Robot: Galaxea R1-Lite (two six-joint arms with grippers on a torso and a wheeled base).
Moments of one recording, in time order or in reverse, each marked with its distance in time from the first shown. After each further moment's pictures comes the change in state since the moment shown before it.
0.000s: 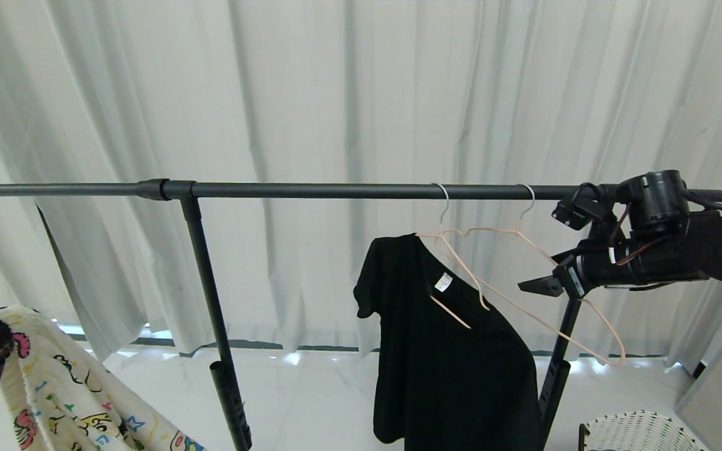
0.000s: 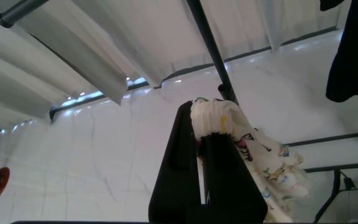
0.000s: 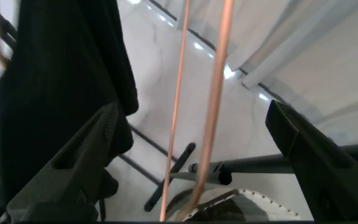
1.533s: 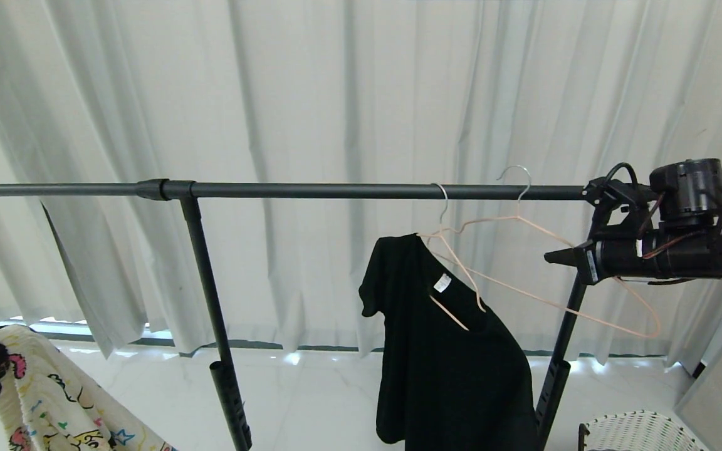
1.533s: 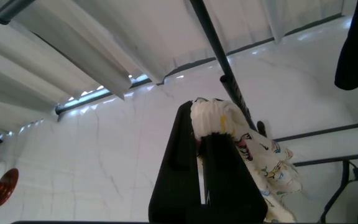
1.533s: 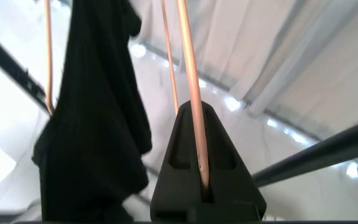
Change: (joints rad) left arm -0.001 -0.035 0.055 -0.001 -0.002 0.029; right arm -0.027 -0.093 0.075 -0.117 0.056 0.171
